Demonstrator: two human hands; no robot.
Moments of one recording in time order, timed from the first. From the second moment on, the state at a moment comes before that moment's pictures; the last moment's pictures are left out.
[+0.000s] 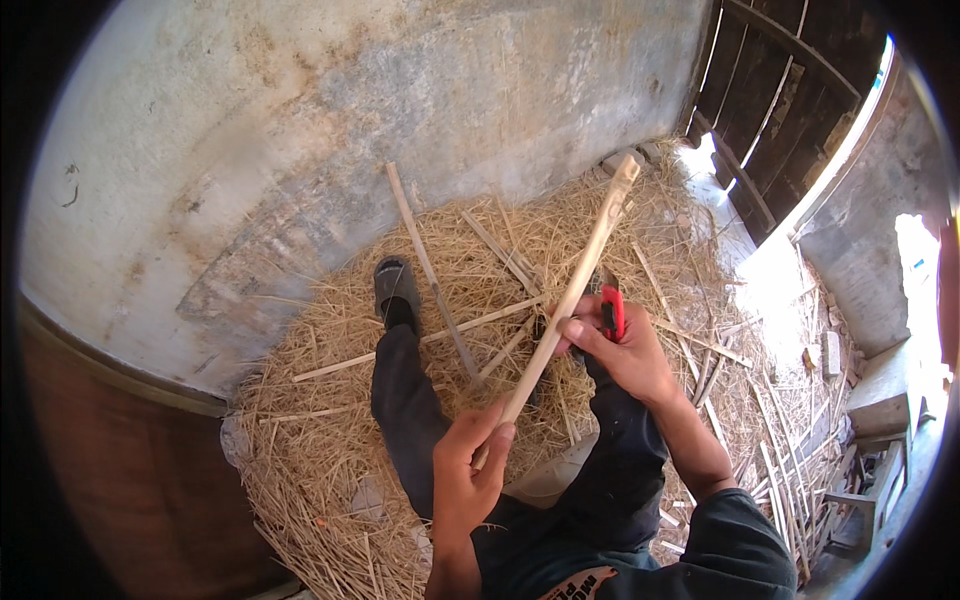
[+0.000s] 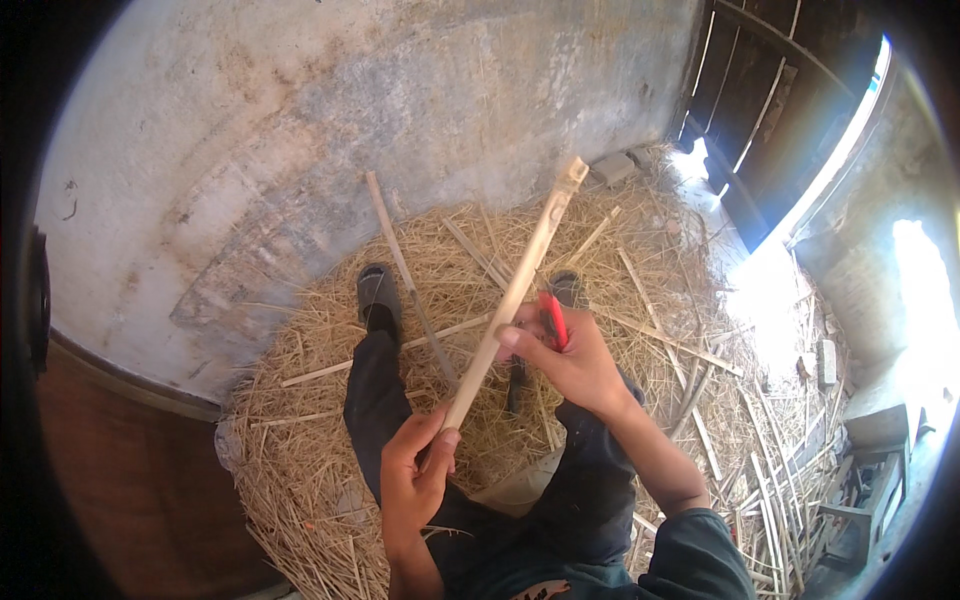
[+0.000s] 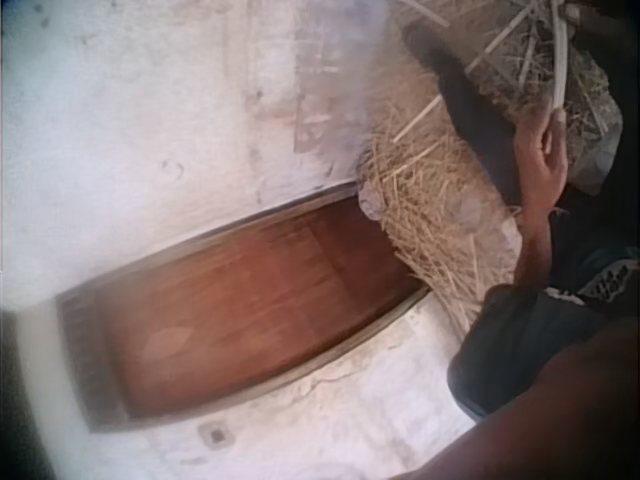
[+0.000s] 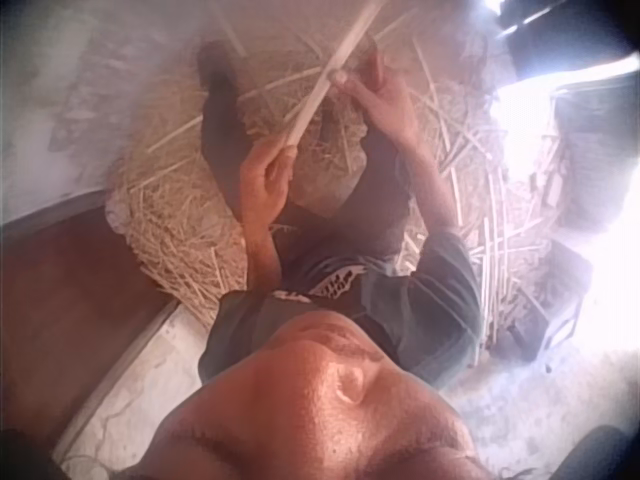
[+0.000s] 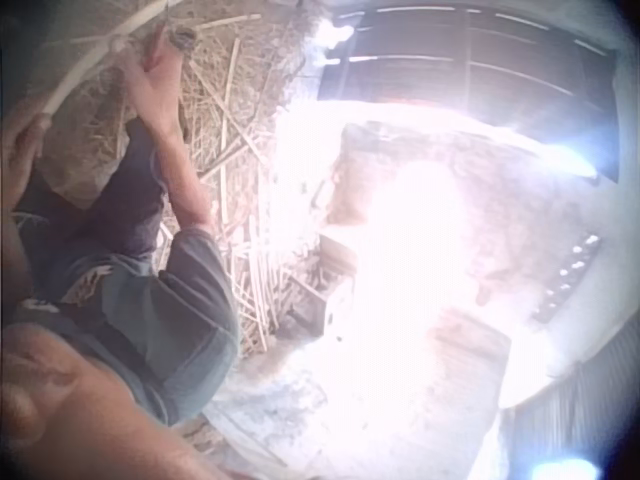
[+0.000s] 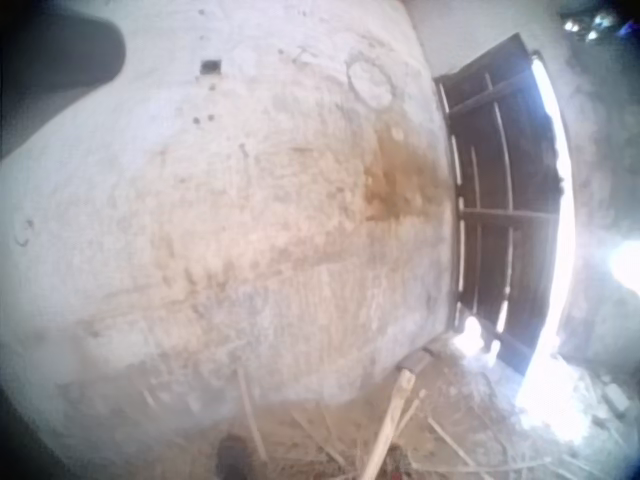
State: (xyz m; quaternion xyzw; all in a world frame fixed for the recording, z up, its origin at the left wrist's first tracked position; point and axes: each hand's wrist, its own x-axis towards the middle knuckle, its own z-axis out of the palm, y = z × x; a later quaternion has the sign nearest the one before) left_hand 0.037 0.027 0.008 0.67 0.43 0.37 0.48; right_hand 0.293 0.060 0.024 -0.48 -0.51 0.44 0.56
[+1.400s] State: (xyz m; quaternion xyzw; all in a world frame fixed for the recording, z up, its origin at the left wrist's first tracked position) left_hand 0.053 0.013 0.035 0.60 0.47 0.41 0.50; right_hand 0.269 0.023 0.029 -0.50 -0.75 -0.02 0.43
